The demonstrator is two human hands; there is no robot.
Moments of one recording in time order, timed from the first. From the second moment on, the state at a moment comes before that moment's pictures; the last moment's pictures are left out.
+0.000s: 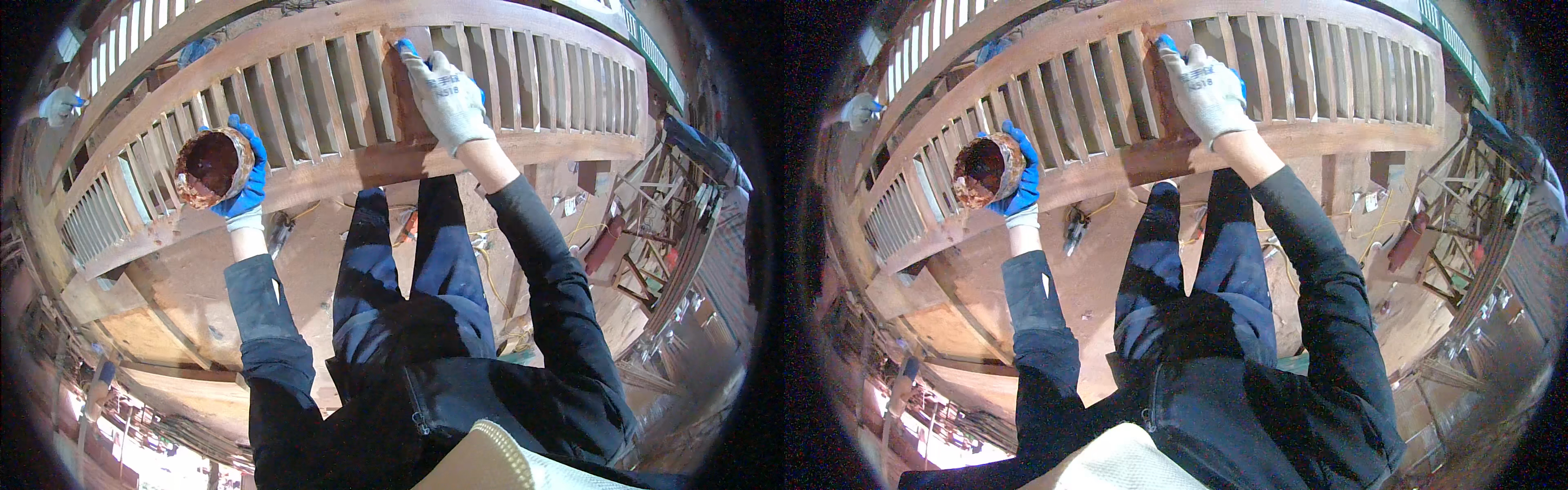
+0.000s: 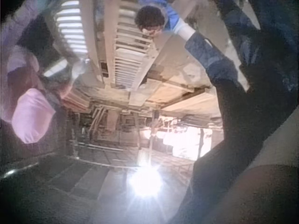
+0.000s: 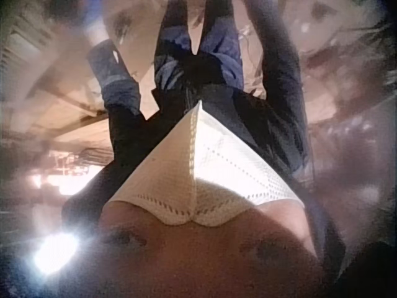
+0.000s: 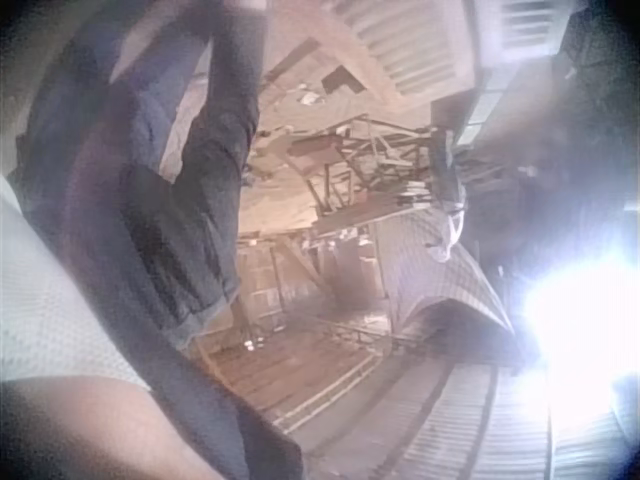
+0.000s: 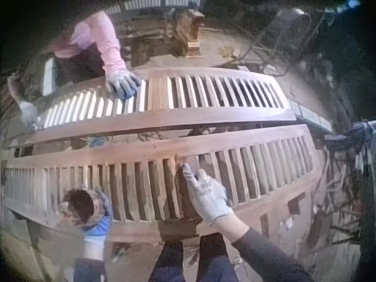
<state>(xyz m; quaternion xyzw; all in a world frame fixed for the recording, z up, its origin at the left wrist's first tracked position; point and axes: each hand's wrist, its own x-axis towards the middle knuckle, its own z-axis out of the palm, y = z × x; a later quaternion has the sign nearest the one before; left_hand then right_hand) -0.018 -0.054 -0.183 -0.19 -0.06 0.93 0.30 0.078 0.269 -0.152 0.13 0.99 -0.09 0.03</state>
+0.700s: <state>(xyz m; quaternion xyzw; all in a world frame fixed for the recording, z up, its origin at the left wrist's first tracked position) -0.020 -0.062 -0.185 -0.18 -0.08 0.93 0.30 0.055 0.287 -0.132 0.13 0.99 -0.08 0.03</state>
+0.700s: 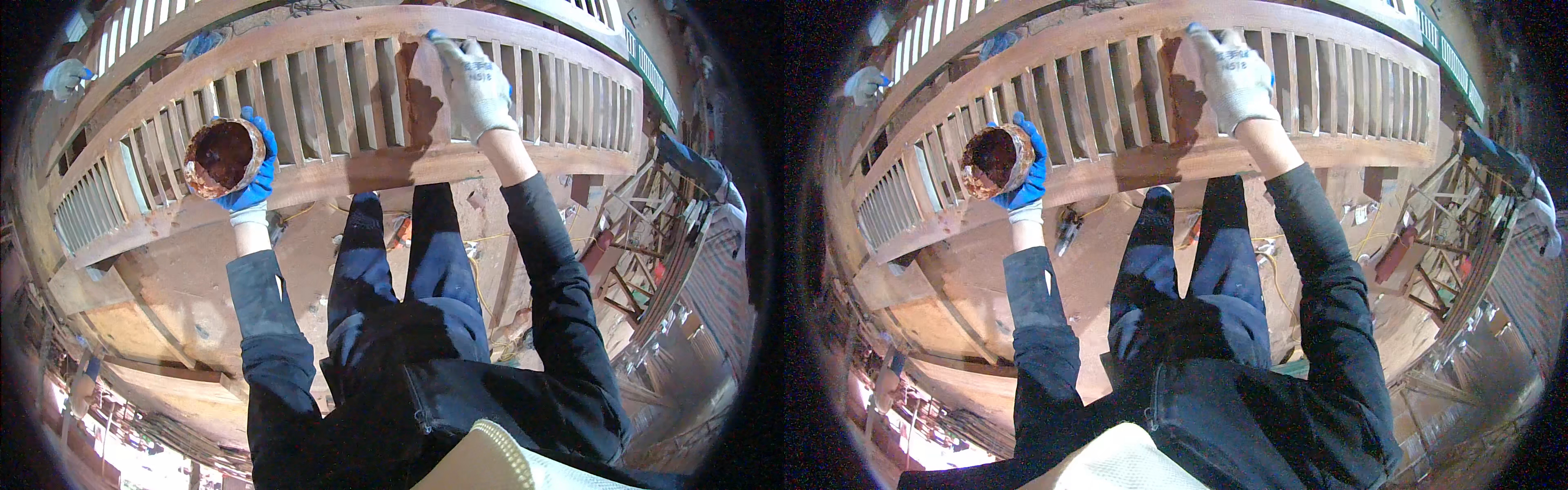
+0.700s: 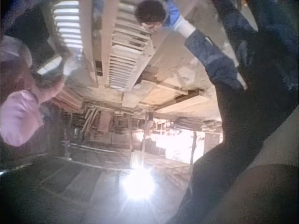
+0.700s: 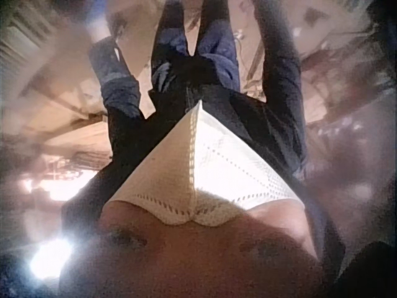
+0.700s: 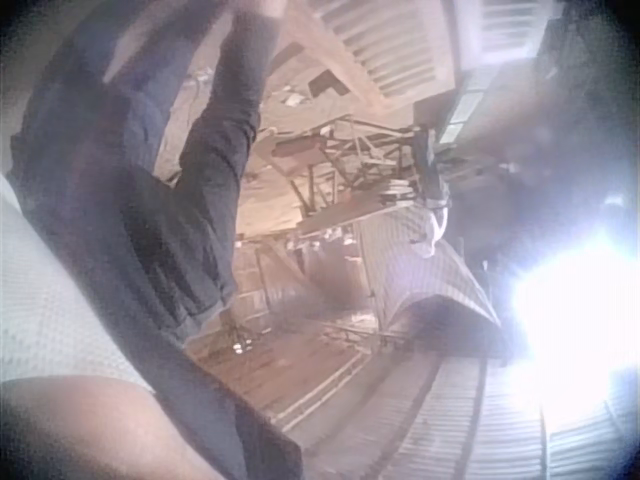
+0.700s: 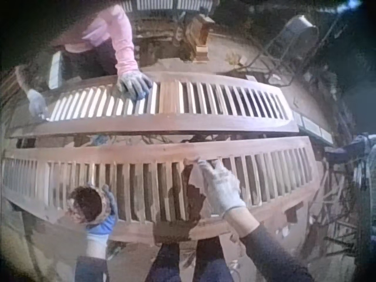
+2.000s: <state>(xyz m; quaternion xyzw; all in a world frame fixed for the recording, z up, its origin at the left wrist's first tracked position) -0.014 -0.050 -0.186 -0.23 -0.11 0.93 0.28 0.059 0.327 -0.130 0.24 0.84 -0.48 0.04</state>
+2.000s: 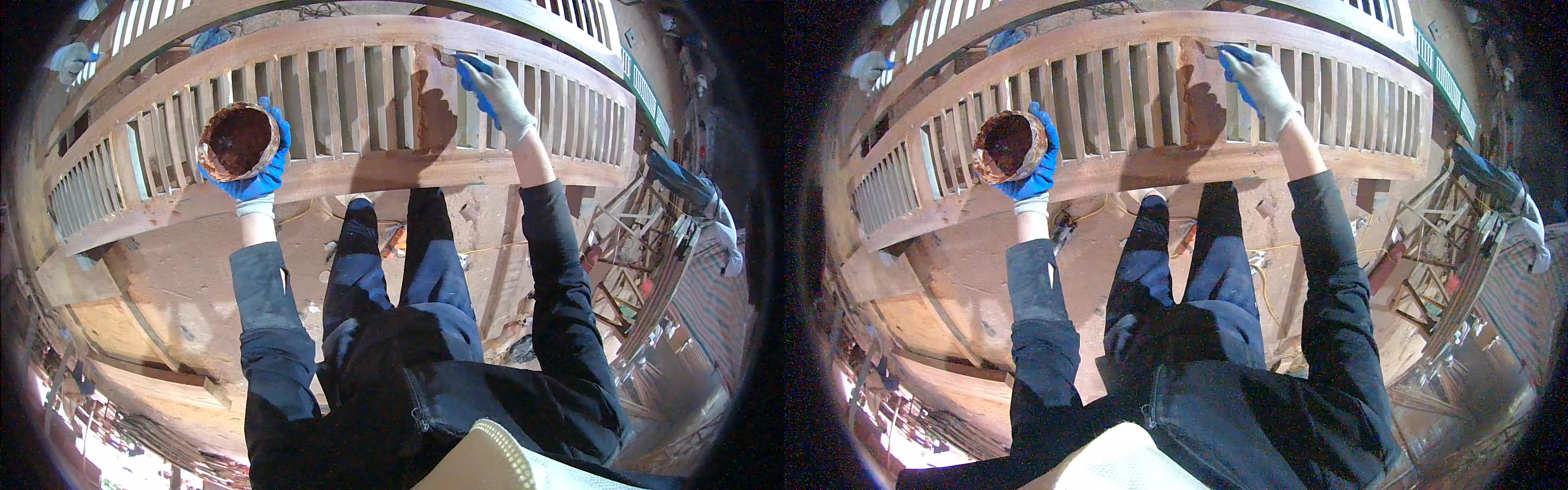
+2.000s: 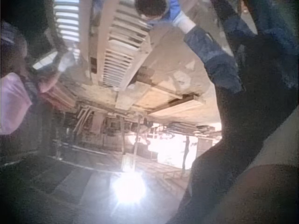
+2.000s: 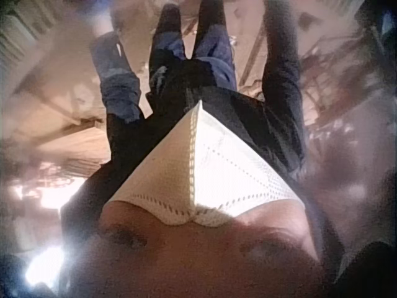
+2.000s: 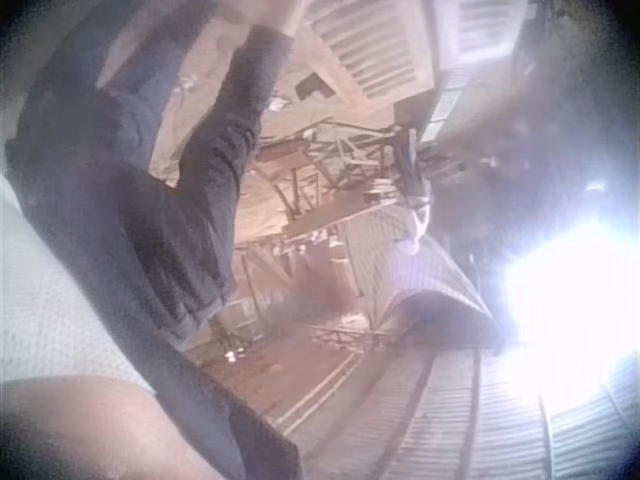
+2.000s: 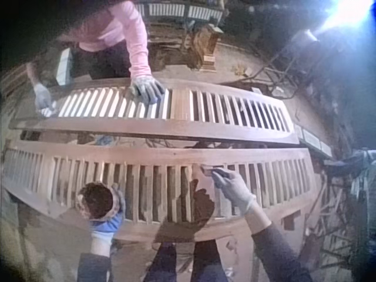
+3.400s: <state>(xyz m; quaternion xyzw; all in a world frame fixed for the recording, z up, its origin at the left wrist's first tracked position) -0.018 -0.052 -0.196 -0.23 -0.13 0.92 0.28 0.079 0.312 -0.152 0.12 0.99 0.01 0.07</state>
